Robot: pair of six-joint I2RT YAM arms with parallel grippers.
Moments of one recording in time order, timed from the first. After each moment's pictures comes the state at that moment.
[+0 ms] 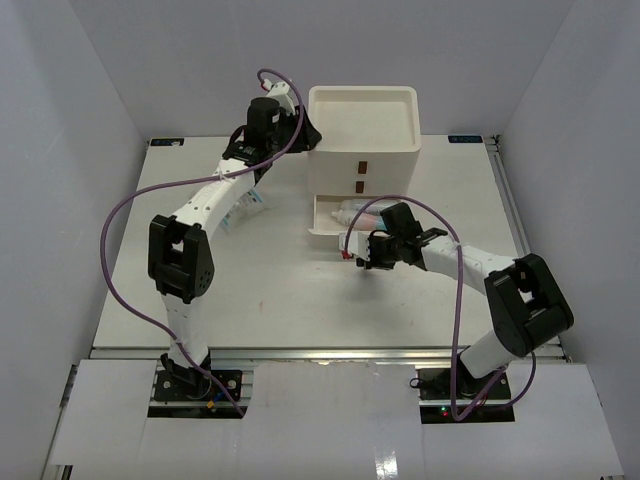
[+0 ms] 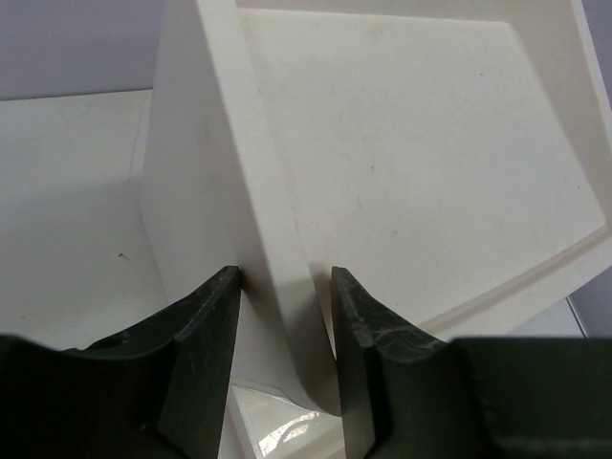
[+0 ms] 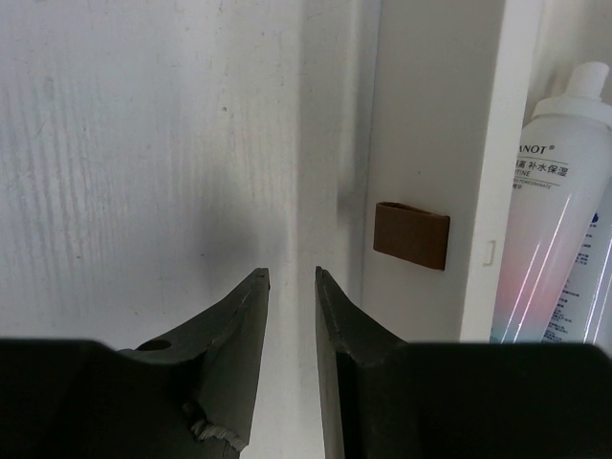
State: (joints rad) left arm -0.39 1.99 1.83 -0.14 0.19 -0.38; right arm 0.54 1.54 0.86 -0.26 -0.41 -1.06
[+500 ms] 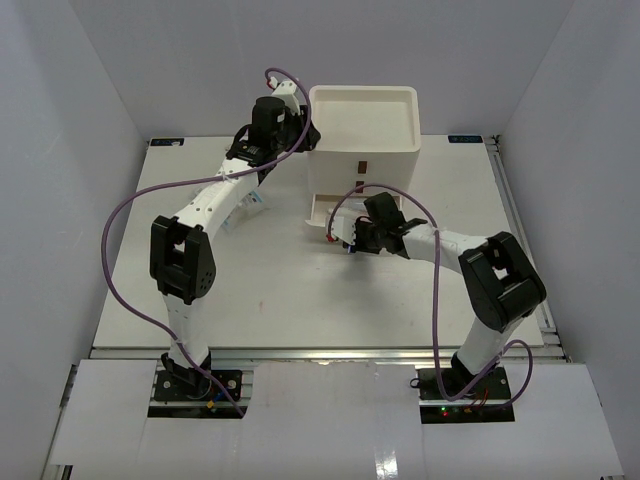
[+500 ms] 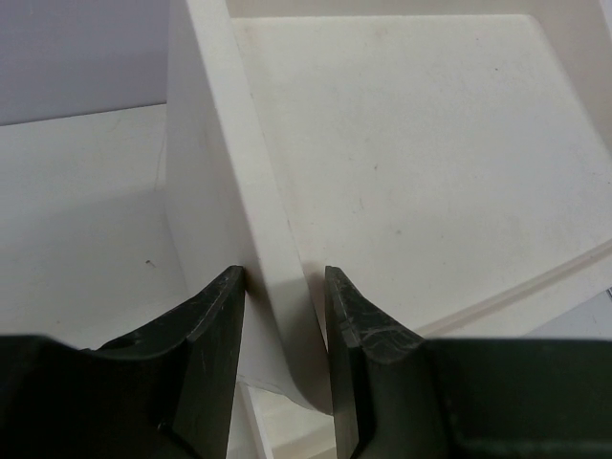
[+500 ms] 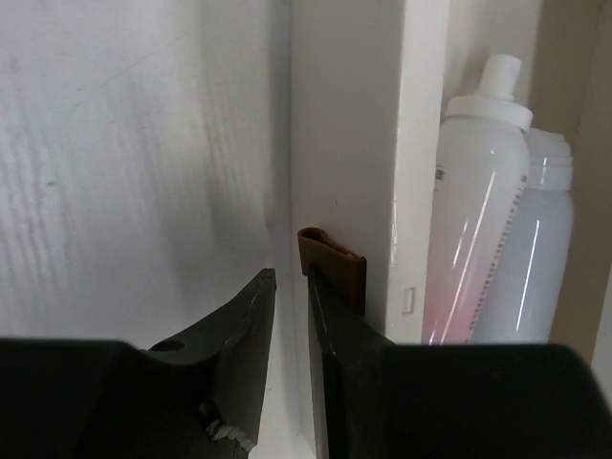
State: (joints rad) left arm -0.42 1.99 1.85 -0.17 0.11 -0.30; right arm 0.57 1.72 0.99 -0.13 -0.26 -0.98
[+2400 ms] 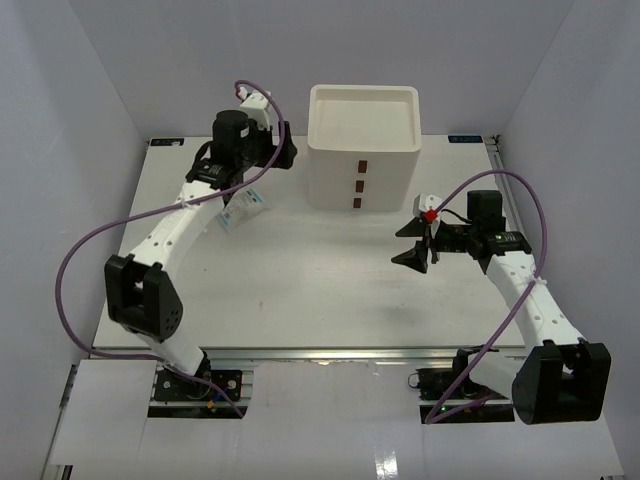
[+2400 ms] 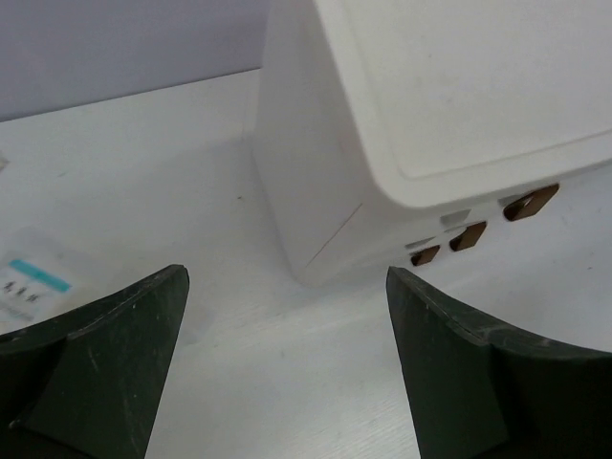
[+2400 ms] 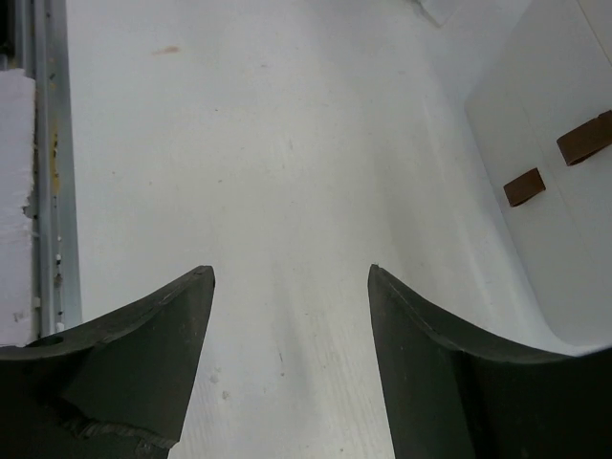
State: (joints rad) left arm -0.35 1.65 1.53 -0.20 0.09 -0.12; right arm 0.11 1.14 0.87 -0.53 -1.11 -0.83
